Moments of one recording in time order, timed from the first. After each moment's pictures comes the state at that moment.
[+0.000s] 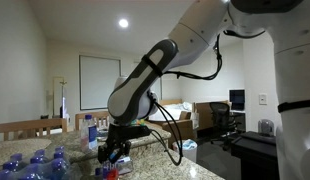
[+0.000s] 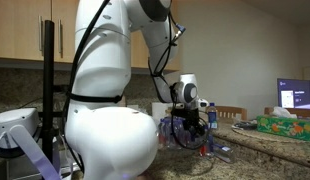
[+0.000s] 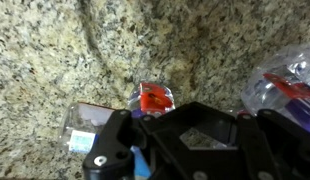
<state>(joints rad) 0.17 0.01 0.13 -2.39 0.03 2.66 0.28</state>
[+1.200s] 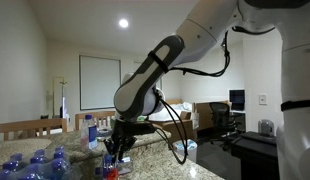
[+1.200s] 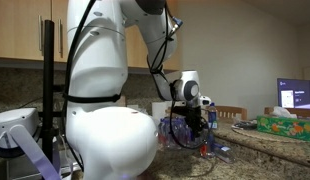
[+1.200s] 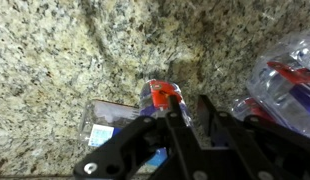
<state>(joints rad) 0.16 -0.05 0.12 -2.44 0.07 2.67 0.28</state>
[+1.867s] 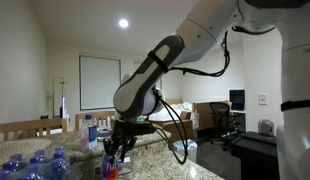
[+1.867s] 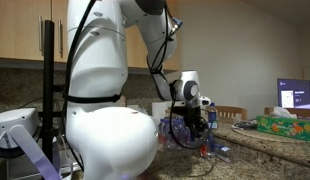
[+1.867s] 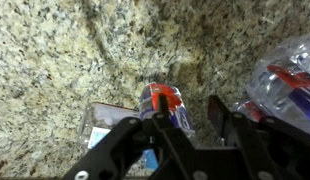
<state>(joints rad) 0.16 -0.05 0.12 -2.44 0.07 2.66 0.29</state>
